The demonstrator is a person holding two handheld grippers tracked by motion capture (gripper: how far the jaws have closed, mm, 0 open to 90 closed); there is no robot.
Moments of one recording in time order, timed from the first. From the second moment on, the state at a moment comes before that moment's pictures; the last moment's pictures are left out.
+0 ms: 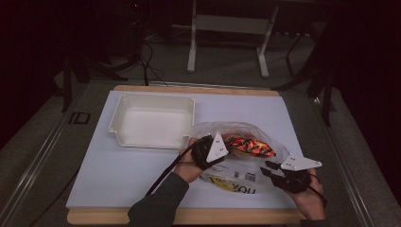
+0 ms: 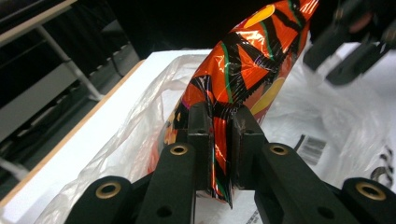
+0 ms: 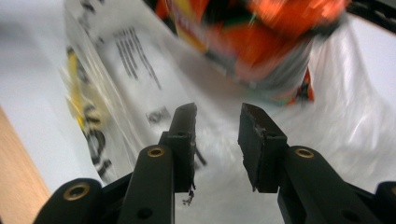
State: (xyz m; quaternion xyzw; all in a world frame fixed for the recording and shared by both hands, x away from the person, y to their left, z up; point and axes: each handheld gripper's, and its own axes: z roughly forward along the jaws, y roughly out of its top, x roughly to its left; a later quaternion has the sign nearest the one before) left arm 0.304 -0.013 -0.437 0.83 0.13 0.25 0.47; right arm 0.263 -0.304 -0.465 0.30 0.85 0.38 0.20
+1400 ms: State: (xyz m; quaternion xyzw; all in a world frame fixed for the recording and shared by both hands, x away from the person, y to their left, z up) left arm 0.309 -0.003 -0.408 0.81 0.16 0.16 0.54; right arm 0.303 -0.295 -0.523 0.34 0.87 0.29 0.21
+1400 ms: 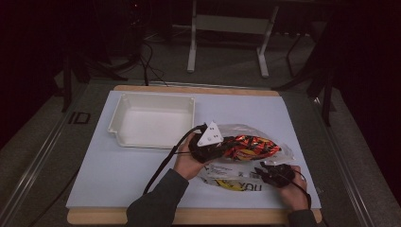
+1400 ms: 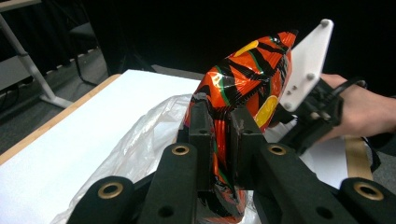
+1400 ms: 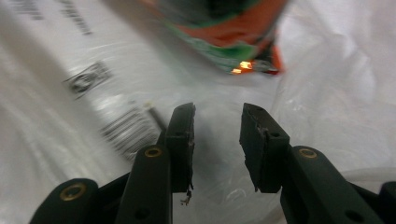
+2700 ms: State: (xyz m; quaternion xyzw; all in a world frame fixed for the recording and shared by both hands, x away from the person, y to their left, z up) left arm 0.309 -0.002 -0.395 0.79 0.19 0.13 0.56; right arm 0.241 -0.287 -0.500 0.29 0.87 0.37 0.15
